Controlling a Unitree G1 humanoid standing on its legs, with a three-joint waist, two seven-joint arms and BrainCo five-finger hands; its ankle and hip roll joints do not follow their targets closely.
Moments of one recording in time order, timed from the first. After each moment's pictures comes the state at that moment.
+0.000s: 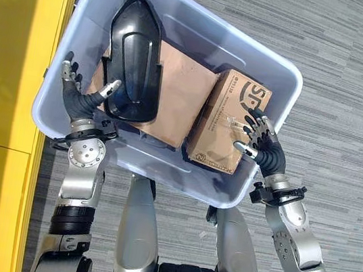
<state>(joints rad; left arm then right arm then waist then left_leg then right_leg) -0.20 0.27 0.20 0.03 -0.09 -0.08 0.44 0.00 -0.22 0.23 -0.26 0.37 -0.01 -0.01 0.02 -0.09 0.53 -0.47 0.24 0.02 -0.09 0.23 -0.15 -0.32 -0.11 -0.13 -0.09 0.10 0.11</state>
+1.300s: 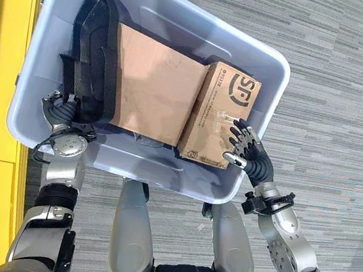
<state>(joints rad) -0.35 0.46 0.20 0.53 -0.24 -0.07 0.54 0.05 -0.25 0.31 -0.26 0.45 0.01 -0.01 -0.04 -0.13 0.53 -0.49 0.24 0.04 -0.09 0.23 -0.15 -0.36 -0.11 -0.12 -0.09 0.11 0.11</state>
